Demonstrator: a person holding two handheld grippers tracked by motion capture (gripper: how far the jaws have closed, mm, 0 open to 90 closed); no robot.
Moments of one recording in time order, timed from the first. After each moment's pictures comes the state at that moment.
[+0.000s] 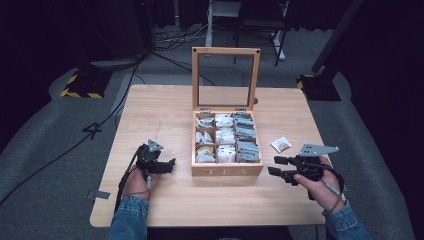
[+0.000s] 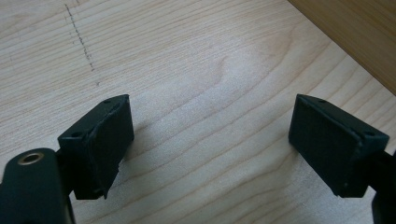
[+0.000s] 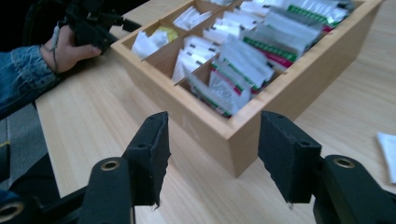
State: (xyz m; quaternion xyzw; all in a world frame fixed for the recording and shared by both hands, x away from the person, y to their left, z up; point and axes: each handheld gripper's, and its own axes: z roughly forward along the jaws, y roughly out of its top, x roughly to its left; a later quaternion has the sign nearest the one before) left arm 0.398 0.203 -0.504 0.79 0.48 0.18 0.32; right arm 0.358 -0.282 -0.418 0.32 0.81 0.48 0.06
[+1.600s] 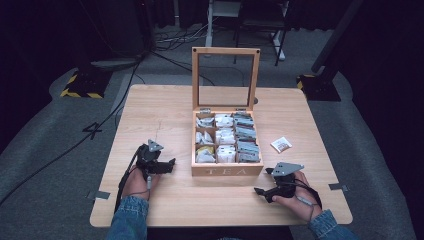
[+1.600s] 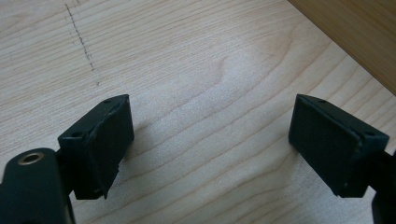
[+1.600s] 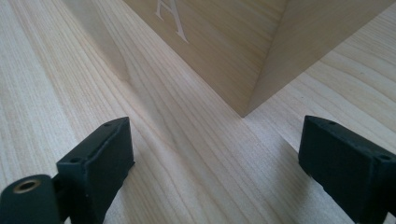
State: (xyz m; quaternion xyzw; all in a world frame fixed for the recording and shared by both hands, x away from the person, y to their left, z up) left arm 0.398 0.203 -0.504 0.79 0.48 0.19 0.32; right arm 0.357 -0.250 -0.505 0.27 0.88 0.38 0.12
